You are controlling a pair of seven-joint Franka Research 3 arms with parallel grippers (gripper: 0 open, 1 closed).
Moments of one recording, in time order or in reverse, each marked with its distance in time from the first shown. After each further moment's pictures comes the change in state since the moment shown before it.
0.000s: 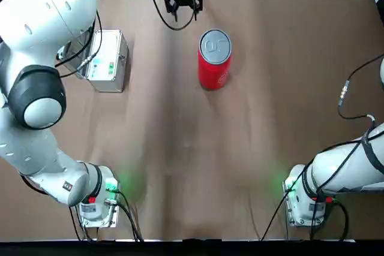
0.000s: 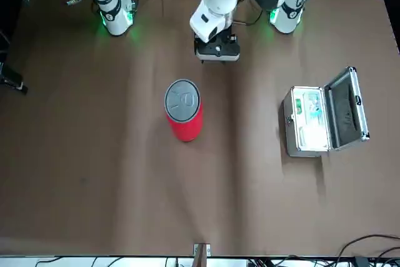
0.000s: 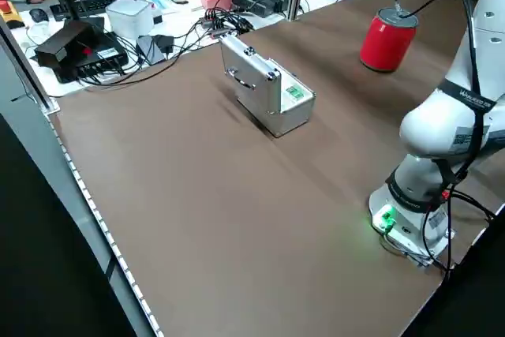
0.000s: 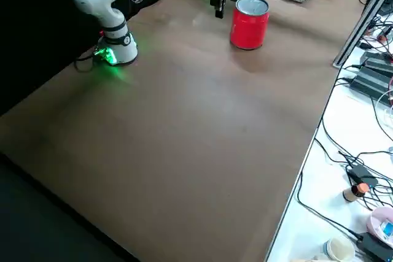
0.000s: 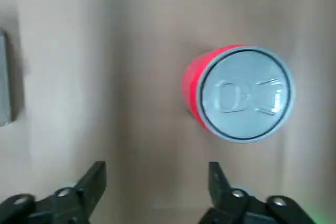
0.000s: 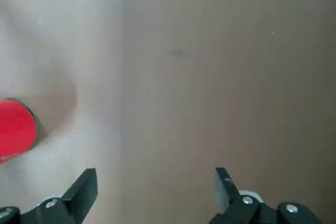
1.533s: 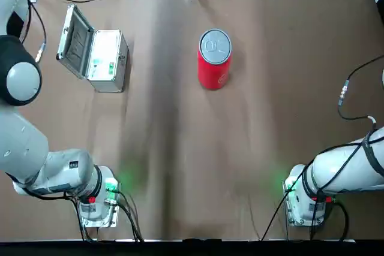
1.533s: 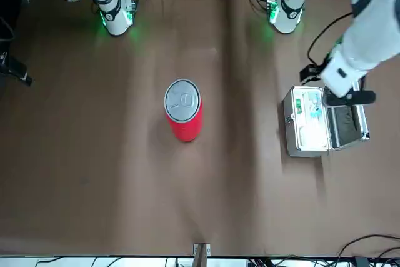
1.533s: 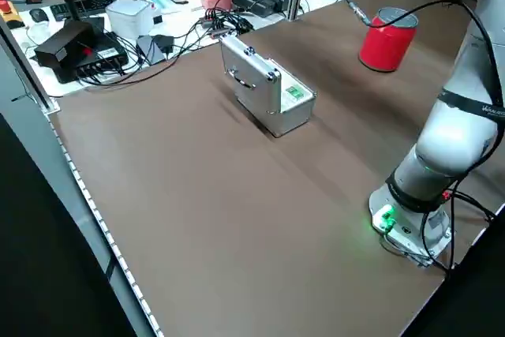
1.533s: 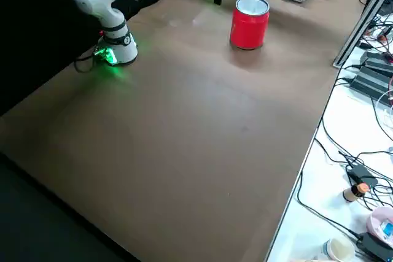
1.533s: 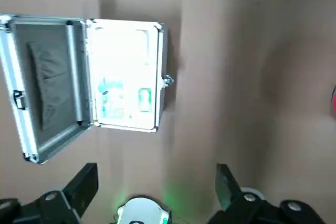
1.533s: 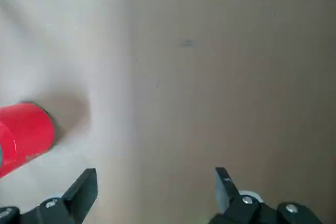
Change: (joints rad) left arm 0.586 -0.089 0.008 0.018 -0.005 -0.339 0.544; right arm 0.024 -0.040 0.017 0.000 0.006 -0.057 0.127
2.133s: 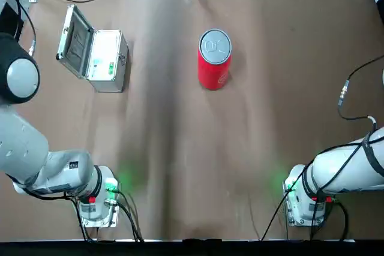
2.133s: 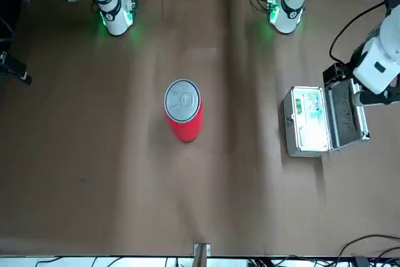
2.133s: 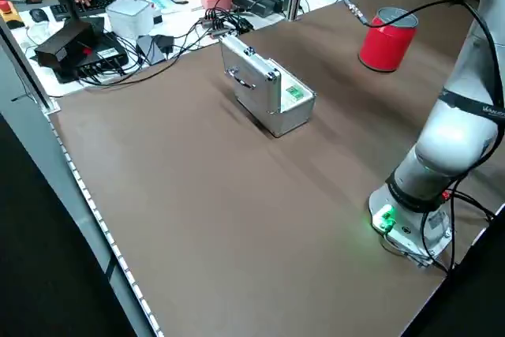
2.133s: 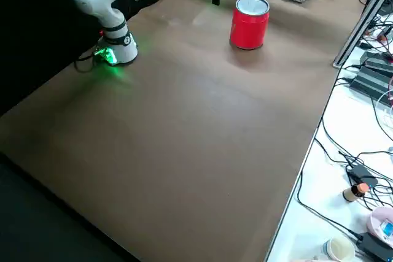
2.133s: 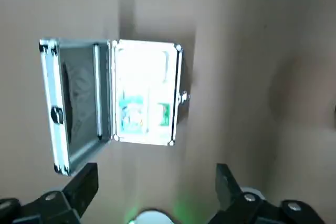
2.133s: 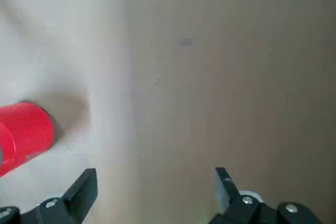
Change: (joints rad) left arm -0.031 -0.013 0.116 0.047 -0.006 0.009 0.089; right arm 0.000 0.000 -0.004 0.000 0.000 -0.004 0.001
